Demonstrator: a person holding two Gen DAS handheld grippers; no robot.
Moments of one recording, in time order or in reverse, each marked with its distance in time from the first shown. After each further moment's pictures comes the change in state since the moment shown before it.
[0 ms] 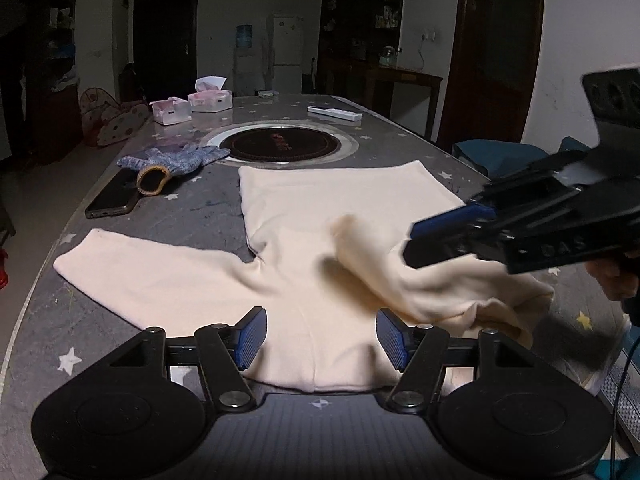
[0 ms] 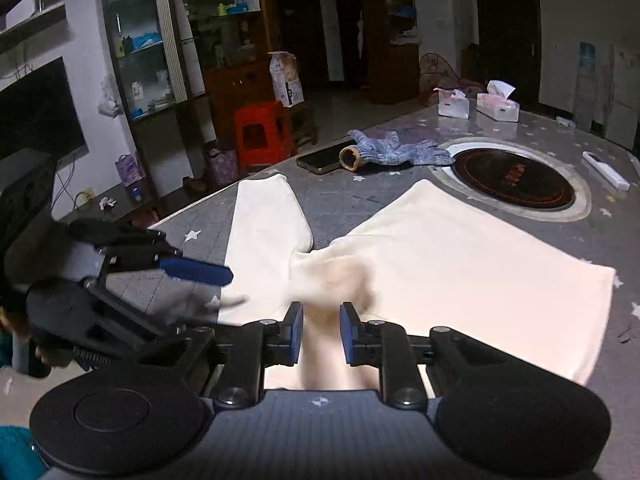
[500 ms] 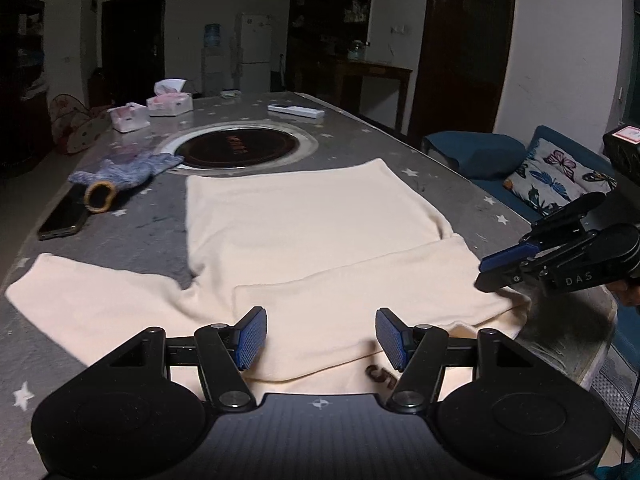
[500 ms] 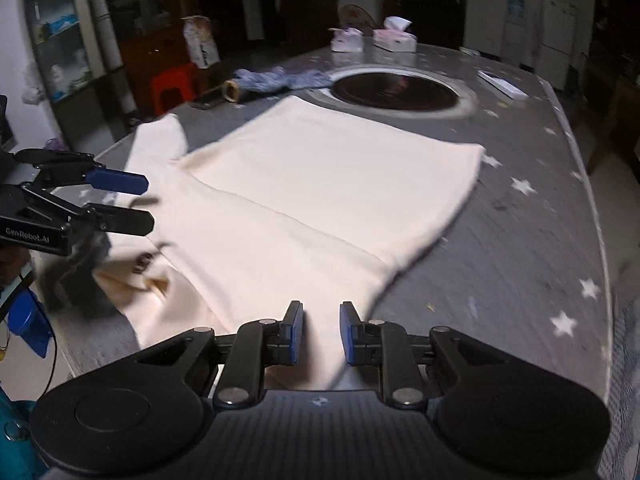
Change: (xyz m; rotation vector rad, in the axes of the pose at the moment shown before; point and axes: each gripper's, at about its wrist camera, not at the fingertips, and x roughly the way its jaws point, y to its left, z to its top) left arm 0.033 -0.028 0.016 0.053 0.025 -0.093; right arm -0.053 -0.069 -0.071 0.141 0.144 -0.210
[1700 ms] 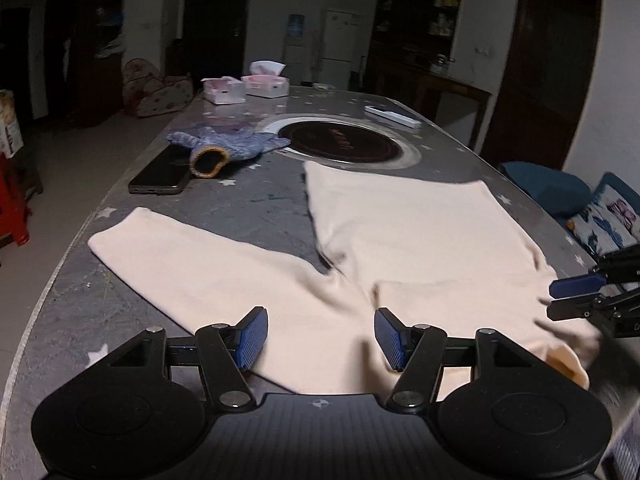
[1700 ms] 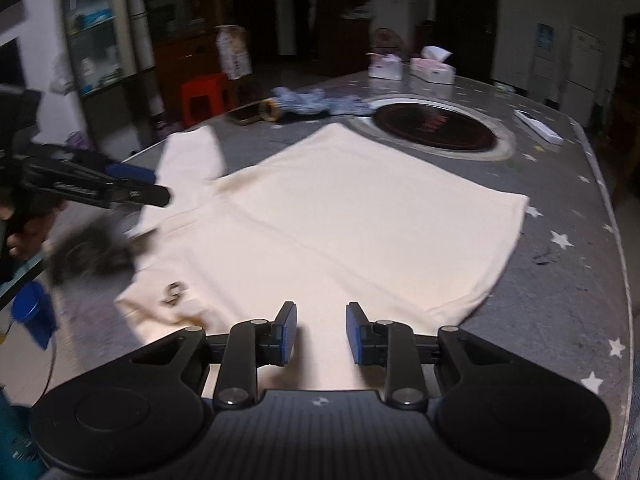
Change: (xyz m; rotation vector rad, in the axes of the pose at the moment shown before) left arm -0.021 0.064 -0.014 -0.175 -0.004 0.154; right arm 0.008 0.034 0.018 -0.117 -0.061 0.063
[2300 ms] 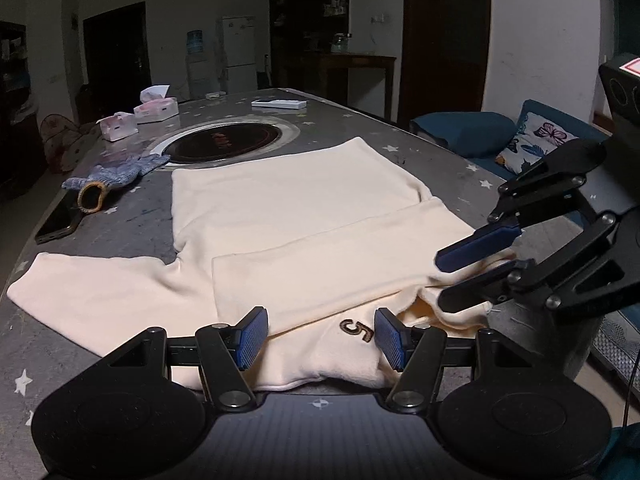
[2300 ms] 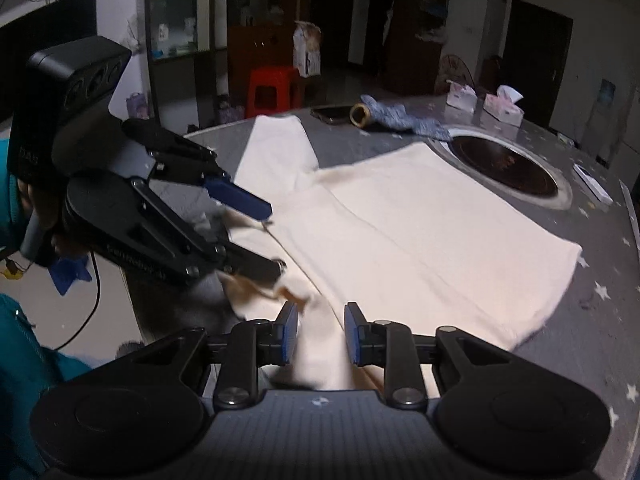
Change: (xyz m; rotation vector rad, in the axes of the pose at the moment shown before) left arm -0.003 -0.076 -0.026 0.248 0.000 -0.123; right arm -0.011 0.057 -0.012 -0.207 -0.034 0.083
